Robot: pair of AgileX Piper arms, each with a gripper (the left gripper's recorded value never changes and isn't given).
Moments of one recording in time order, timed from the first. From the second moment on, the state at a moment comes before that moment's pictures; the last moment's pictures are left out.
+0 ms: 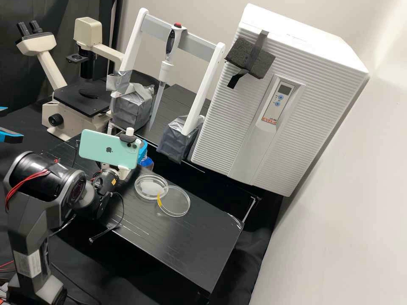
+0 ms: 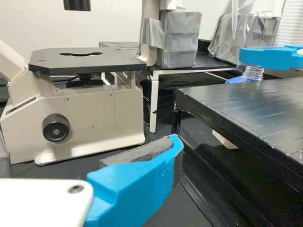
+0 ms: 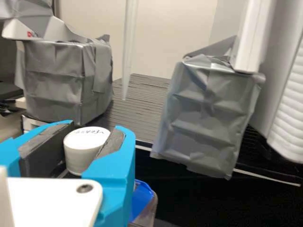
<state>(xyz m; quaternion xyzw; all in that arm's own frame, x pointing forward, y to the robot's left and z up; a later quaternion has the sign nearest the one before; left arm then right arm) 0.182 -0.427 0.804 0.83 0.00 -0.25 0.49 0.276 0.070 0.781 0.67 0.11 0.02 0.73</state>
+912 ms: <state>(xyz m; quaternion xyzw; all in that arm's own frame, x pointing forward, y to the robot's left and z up) 0.183 -0.427 0.805 0.84 0.00 -0.24 0.49 0.279 0.063 0.781 0.68 0.09 0.01 0.73</state>
